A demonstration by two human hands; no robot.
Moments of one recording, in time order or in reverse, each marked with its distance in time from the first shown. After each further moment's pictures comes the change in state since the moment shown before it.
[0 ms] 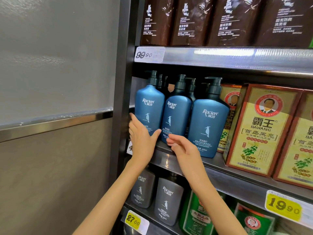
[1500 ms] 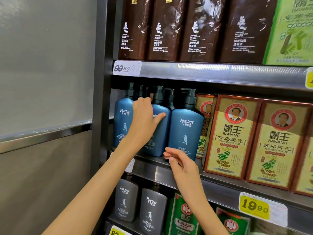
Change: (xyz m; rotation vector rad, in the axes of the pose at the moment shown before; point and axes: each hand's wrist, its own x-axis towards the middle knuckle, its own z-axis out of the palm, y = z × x) left_hand 0.036 0.084 -0.005 0.168 -0.060 0.466; right_hand -0.022 0.002 -0.034 -0.004 0.103 -0.062
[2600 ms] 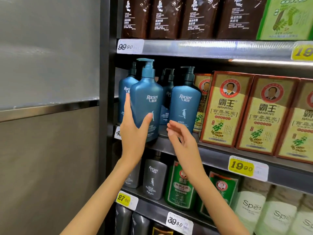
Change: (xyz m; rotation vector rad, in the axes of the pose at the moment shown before) left_hand -0.115 0.004 -0.019 -0.620 0.255 -0.230; right_hand -0.032 -0.011 -0.002 0.143 -0.033 -0.028
